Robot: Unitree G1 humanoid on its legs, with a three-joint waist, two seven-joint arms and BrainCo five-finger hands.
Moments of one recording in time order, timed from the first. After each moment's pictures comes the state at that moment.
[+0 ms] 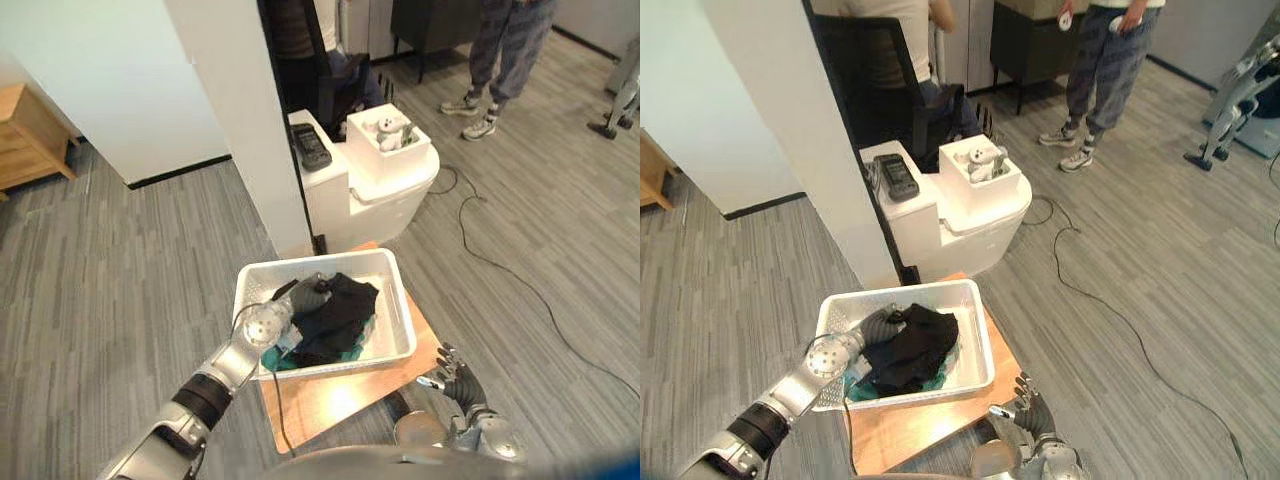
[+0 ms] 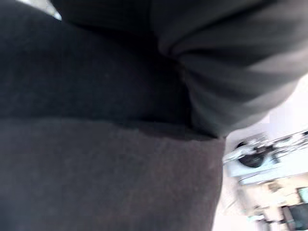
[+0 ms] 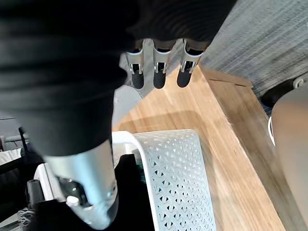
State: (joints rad) left arm -0.20 0.43 -0.52 0.39 0.07 -0.02 -0.14; right arm 0.24 -0.17 0.16 0.59 0.29 -0.25 0.04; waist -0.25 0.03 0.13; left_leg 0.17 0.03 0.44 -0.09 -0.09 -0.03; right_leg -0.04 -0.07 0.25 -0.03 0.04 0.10
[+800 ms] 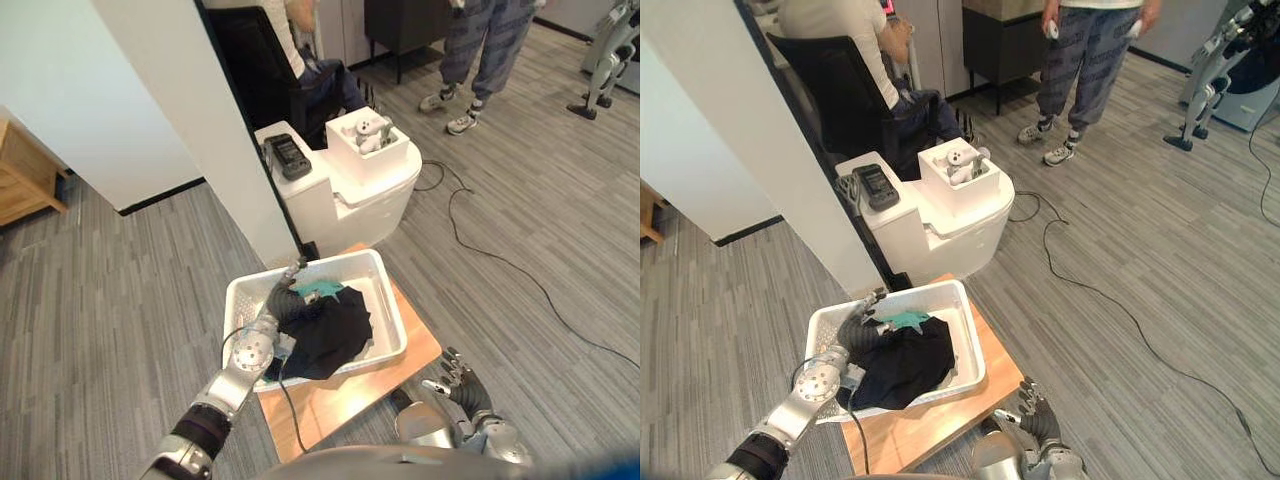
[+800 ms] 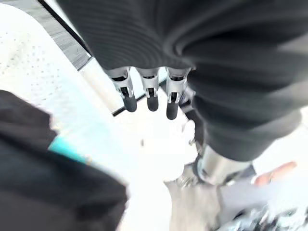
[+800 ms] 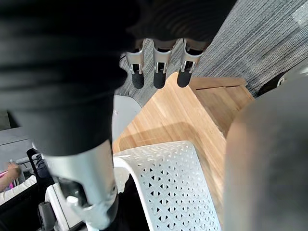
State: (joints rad) left arm -0.05 0.35 -0.31 0.30 -0.12 -0.18 0.15; right arm 0.28 -0.17 0.13 0.64 0.29 -0.28 0.08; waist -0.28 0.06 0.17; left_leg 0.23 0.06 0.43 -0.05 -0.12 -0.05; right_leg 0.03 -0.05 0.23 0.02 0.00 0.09
